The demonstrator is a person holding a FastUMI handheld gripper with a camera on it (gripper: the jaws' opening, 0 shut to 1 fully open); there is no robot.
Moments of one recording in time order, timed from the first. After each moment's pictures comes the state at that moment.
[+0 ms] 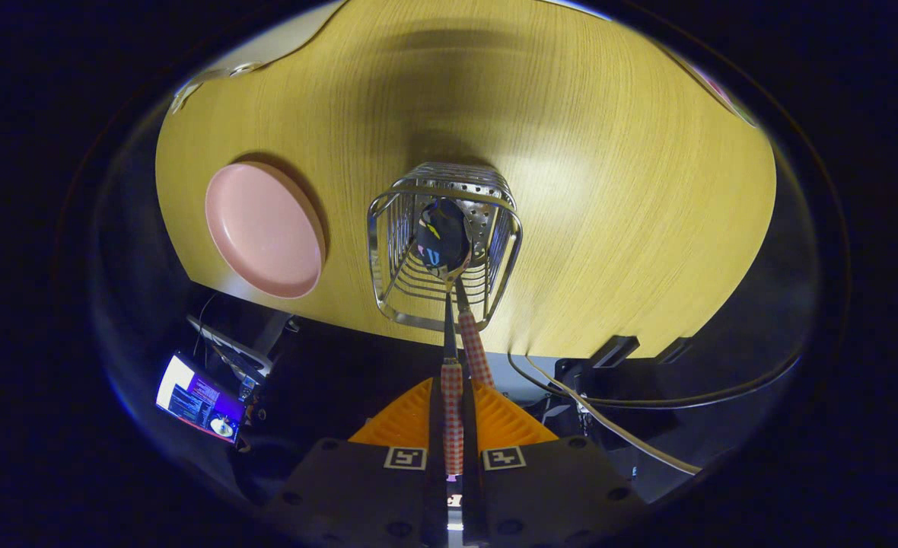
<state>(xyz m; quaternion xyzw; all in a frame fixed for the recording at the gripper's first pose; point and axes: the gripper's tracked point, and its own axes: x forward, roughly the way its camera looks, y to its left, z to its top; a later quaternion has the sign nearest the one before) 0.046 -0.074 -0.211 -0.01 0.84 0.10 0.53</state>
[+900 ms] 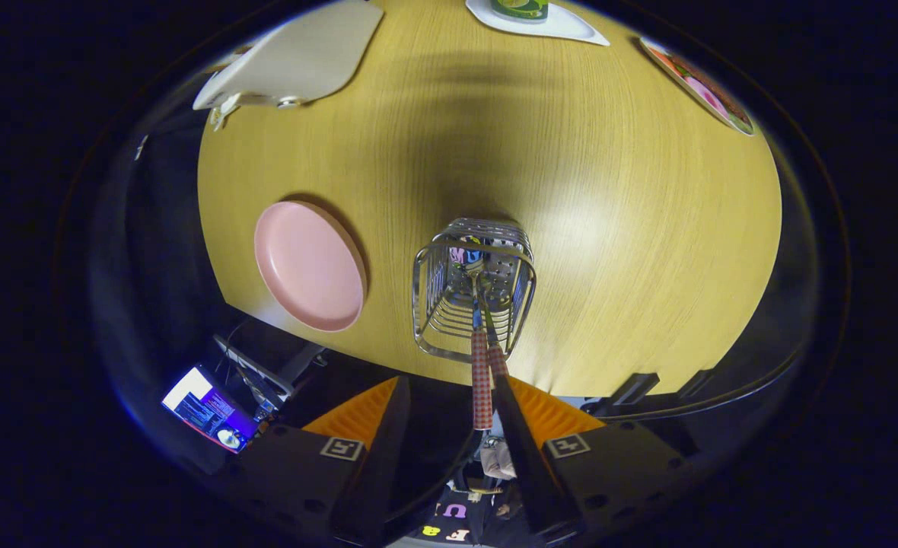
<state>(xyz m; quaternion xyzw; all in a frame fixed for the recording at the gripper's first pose) 0.072 -0.057 -0.197 0.06 0.75 0.16 0.64</state>
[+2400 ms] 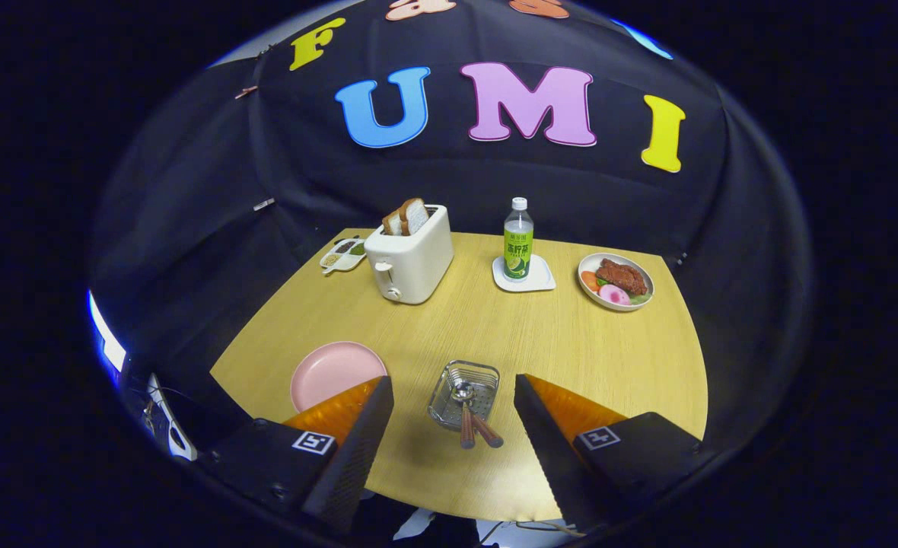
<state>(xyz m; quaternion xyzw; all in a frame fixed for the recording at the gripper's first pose) 0.035 -0.086 -0.101 0.01 0.22 0.18 0.96</state>
